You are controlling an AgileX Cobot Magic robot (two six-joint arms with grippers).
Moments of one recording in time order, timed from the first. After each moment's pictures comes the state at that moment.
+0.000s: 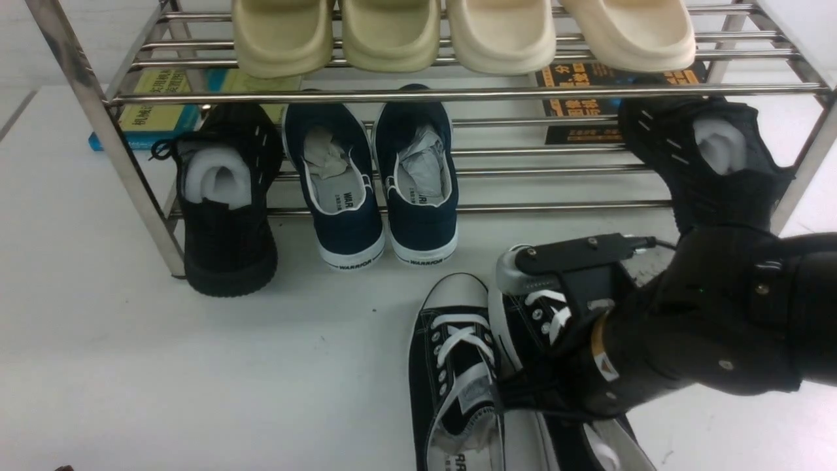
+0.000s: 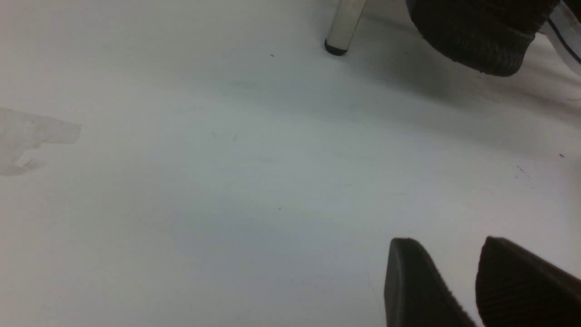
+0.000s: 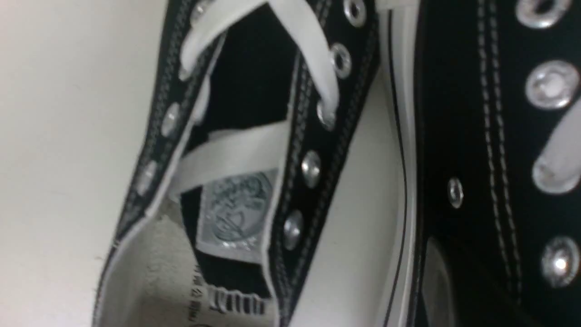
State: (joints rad) right arm 0.84 1.56 -0.97 -0.15 0.64 0.77; left arm -0.10 -0.01 0.01 0.12 0.44 -0.41
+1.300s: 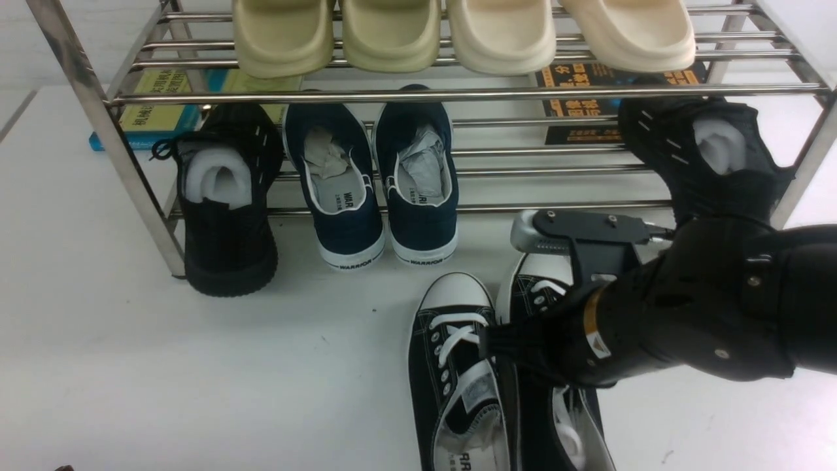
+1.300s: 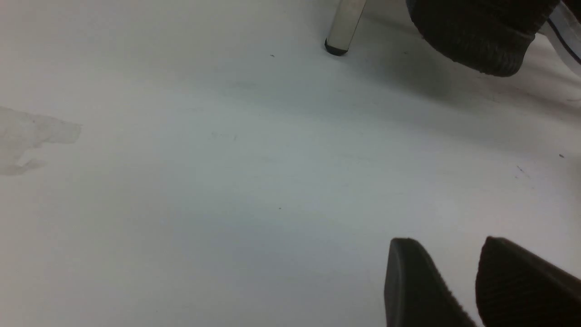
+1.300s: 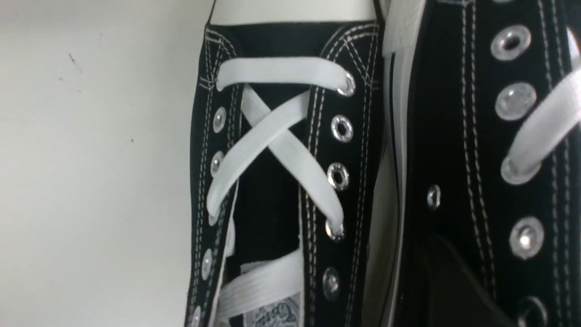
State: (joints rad) right arm 0.81 1.58 -0.98 -0.23 0.55 1.03; left arm -0.10 -0.01 0.01 0.12 0.44 -0.41
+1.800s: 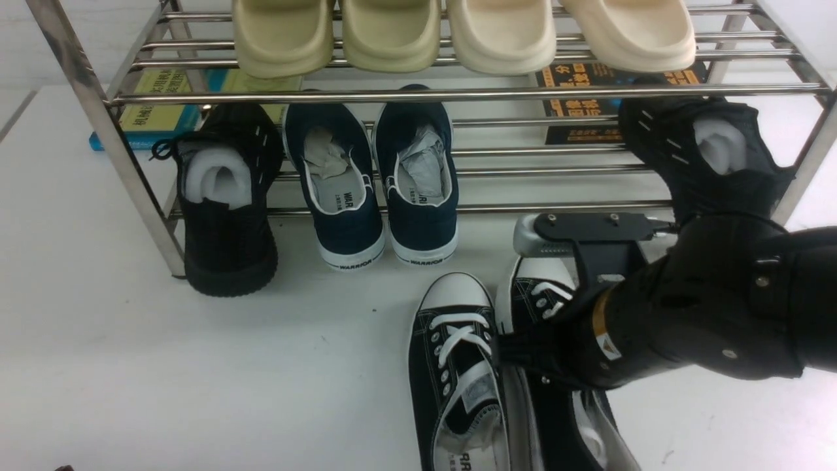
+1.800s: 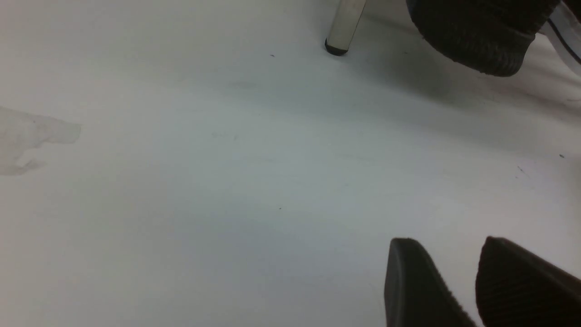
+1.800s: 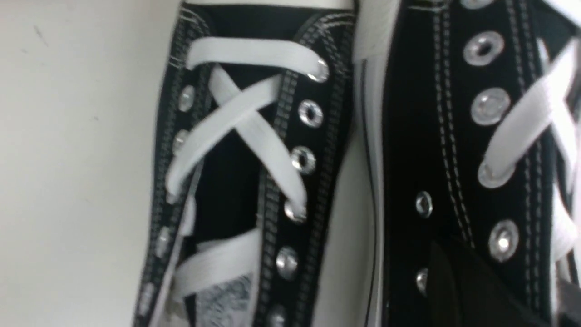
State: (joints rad) right arm 0.81 1.55 -0.98 -0.26 0.63 0.98; left arm -0.10 -0.01 0.01 0.12 0.44 -0.41
